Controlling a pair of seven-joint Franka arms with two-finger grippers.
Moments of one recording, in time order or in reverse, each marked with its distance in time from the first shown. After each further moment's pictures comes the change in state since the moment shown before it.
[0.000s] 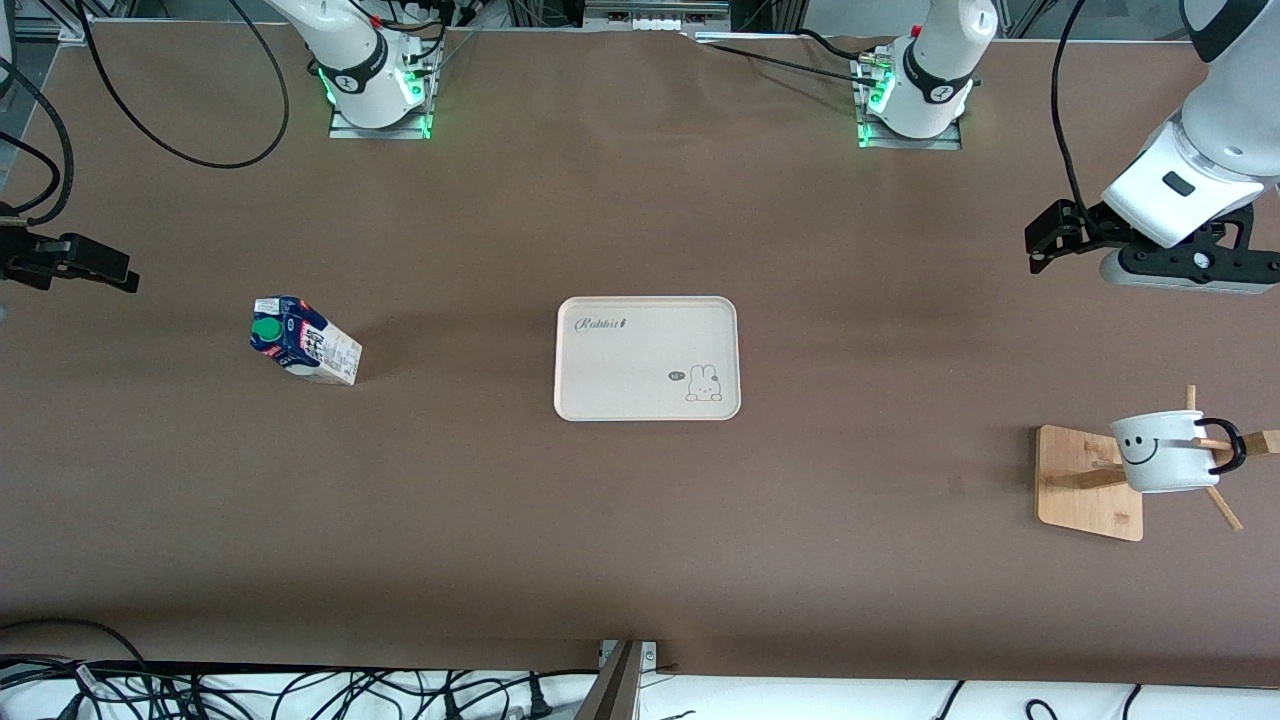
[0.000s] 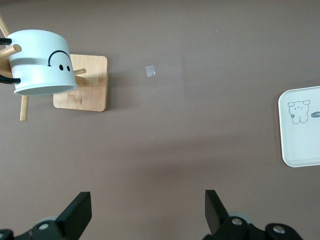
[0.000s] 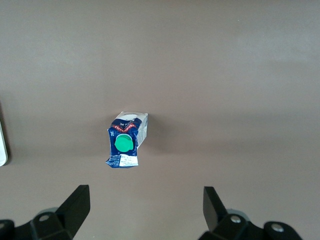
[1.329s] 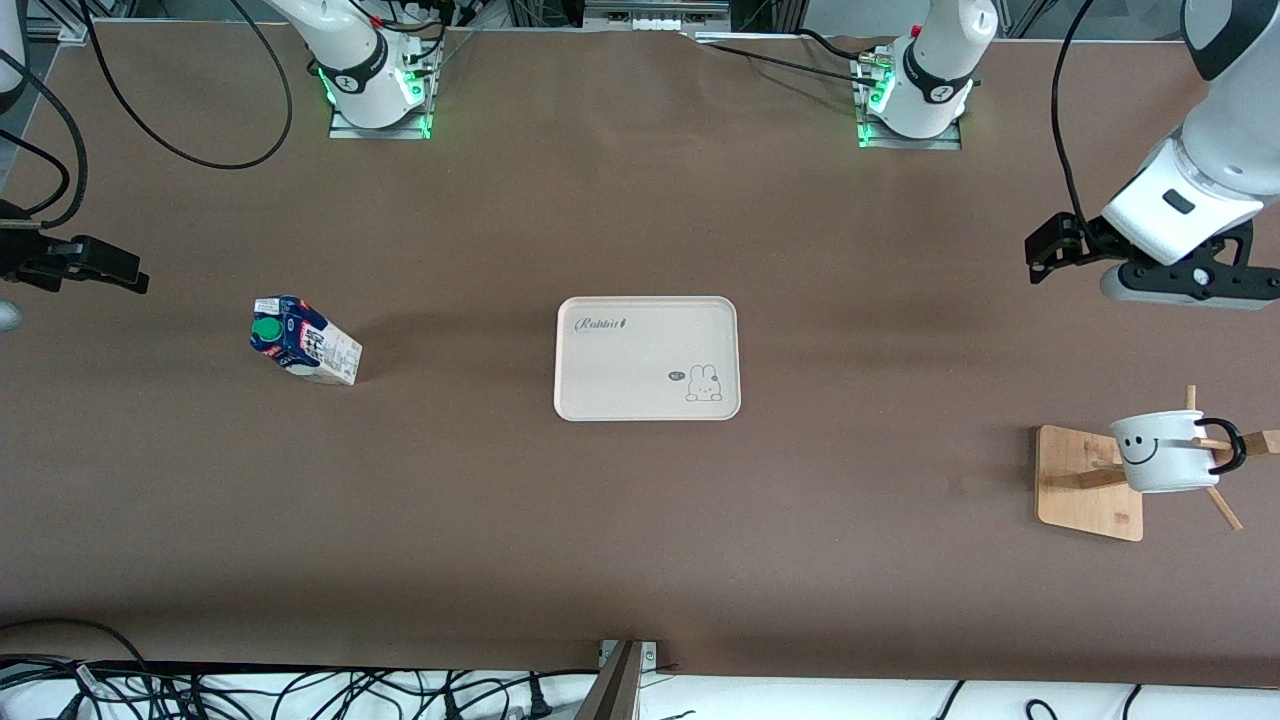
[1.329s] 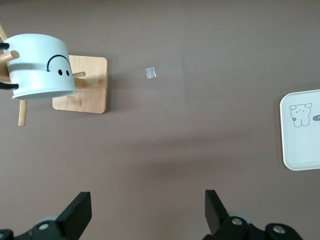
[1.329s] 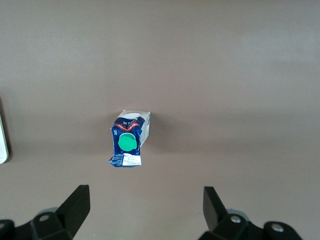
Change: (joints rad) left arm 0.003 0.066 0.002 0.062 0.000 -0.012 -0.001; right arm 0.016 0.008 -0.002 0.000 0.000 -0.004 0.000
